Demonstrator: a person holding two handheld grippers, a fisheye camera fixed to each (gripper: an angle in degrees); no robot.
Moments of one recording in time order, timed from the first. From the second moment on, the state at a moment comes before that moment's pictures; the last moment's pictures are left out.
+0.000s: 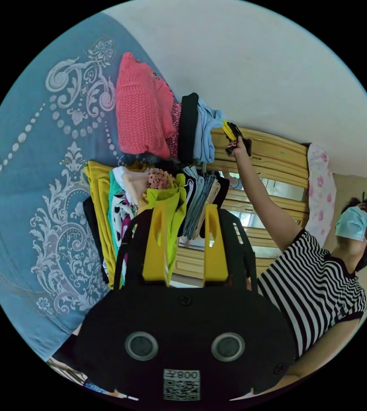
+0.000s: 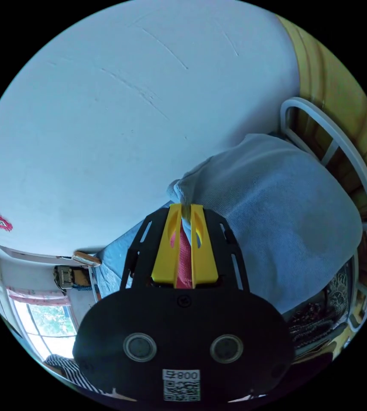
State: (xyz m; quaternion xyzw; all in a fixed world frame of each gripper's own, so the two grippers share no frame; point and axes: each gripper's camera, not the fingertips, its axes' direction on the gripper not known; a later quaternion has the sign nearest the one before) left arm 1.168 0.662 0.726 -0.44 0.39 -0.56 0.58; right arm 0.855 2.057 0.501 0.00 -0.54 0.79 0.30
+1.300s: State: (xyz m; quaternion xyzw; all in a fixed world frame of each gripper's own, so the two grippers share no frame) left arm 1.091 0.247 0.438 -0.30 0.41 -0.39 0.77; right arm 1.055 2.000 -0.140 0.39 -0.45 0.67 0.43
